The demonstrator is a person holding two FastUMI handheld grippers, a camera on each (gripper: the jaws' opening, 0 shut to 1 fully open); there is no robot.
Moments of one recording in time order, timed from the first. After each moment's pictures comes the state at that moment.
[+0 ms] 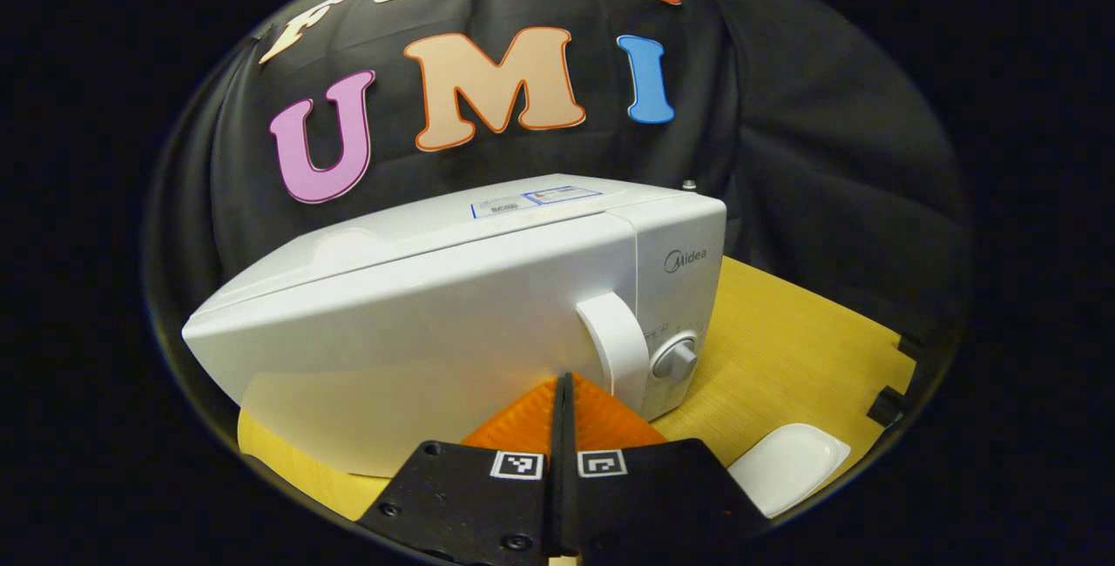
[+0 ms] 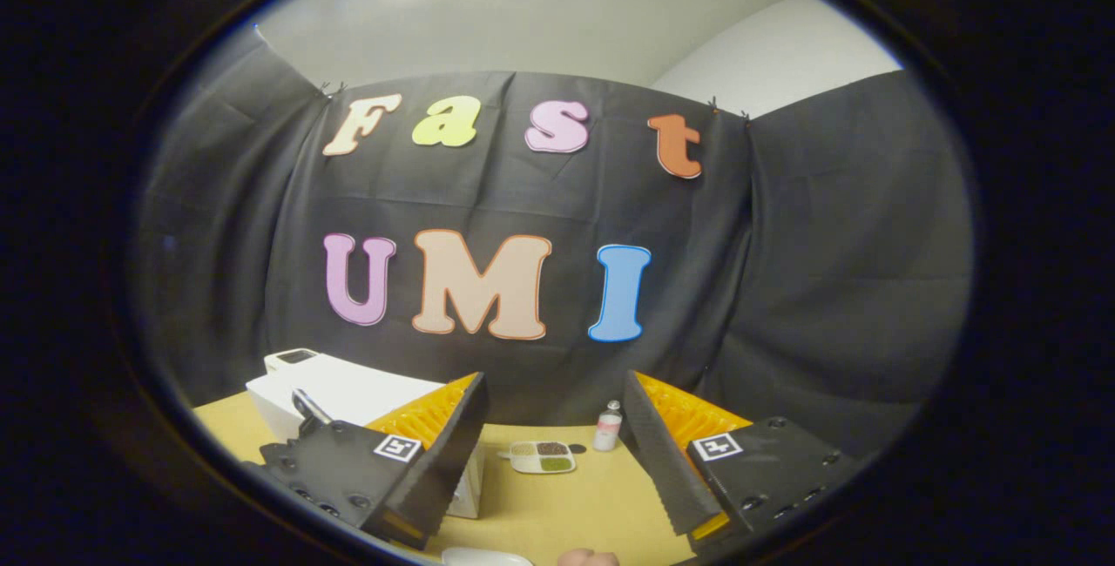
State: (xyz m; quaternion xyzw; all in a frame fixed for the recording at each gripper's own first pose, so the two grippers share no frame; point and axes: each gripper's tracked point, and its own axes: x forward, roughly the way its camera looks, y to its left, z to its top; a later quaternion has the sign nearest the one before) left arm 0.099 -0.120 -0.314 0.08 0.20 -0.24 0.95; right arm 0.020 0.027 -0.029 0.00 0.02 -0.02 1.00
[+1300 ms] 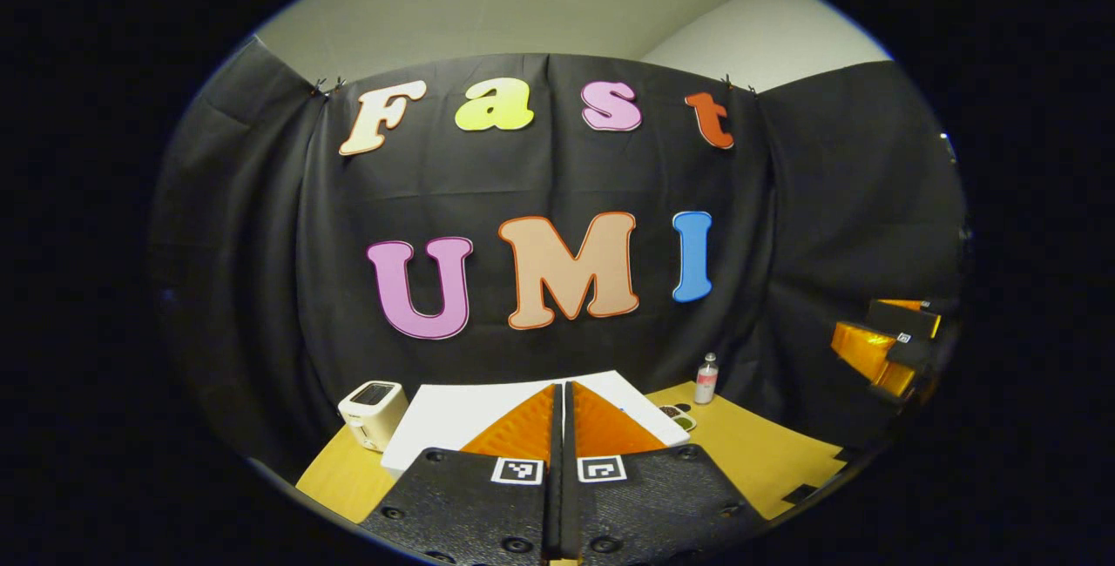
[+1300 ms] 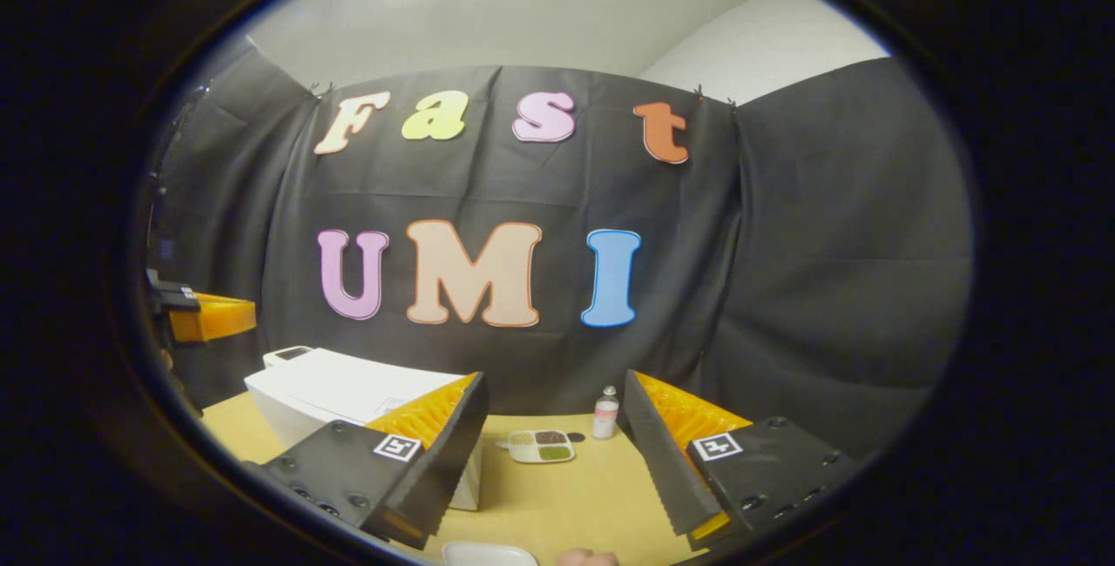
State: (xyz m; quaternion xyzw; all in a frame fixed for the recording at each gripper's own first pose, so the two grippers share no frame) left arm 0.047 -0.040 -0.010 0.00 0.01 -0.15 0.99; right arm 0.009 0.016 -0.054 0.03 0.03 -0.03 1.00
